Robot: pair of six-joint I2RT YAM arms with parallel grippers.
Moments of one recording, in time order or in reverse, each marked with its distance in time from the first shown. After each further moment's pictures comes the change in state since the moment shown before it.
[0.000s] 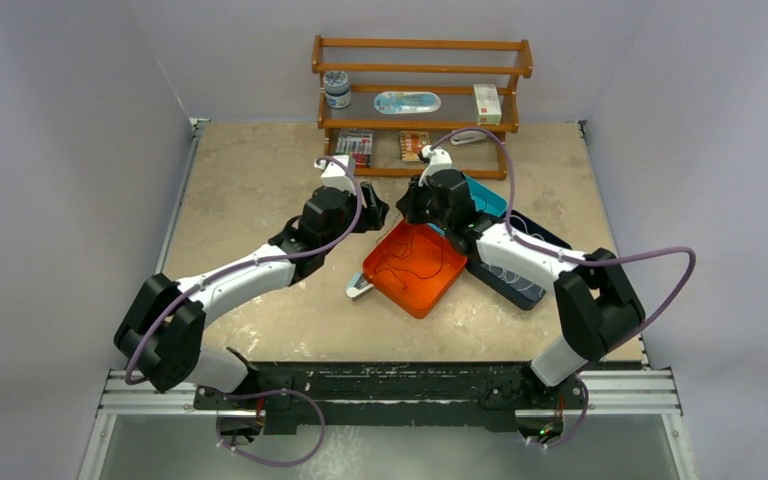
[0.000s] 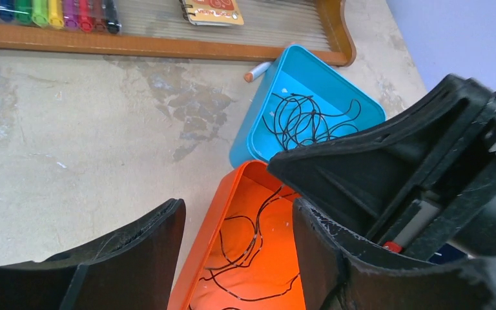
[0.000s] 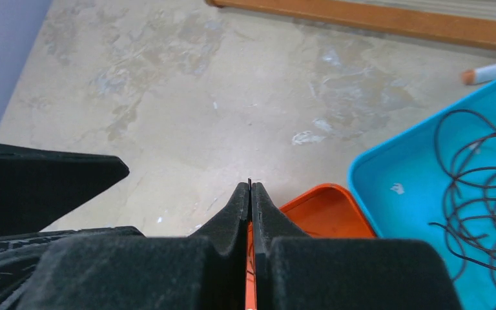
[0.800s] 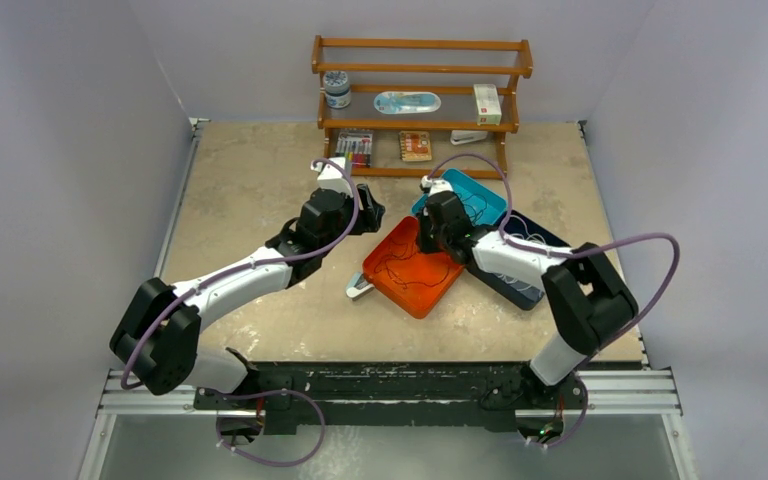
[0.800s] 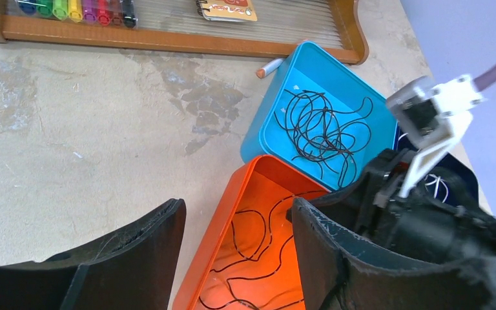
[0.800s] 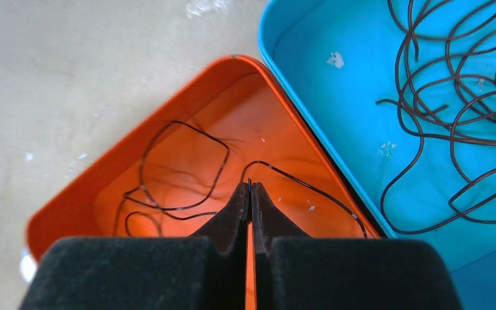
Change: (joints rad) left arm 0.000 -0.036 -0.019 -0.030 -0.035 0.002; right arm -0.001 0.024 -0.091 -0.184 0.065 -0.019
